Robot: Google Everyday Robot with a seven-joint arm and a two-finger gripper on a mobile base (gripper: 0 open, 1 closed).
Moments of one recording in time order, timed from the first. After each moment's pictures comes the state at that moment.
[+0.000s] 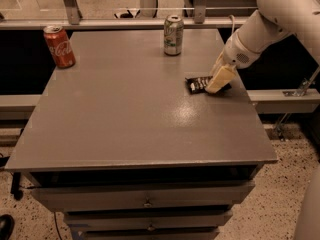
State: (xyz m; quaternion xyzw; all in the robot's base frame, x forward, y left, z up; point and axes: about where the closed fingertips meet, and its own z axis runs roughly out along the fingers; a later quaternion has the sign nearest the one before) arm 0.659 -0.186 0.833 -0.59 0.77 0.07 0.23
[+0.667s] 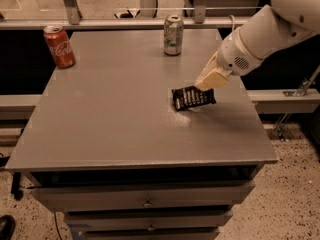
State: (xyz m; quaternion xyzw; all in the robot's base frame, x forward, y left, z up) arm 0.571 -0.121 0.885 -0.58 0.76 0.13 0.27
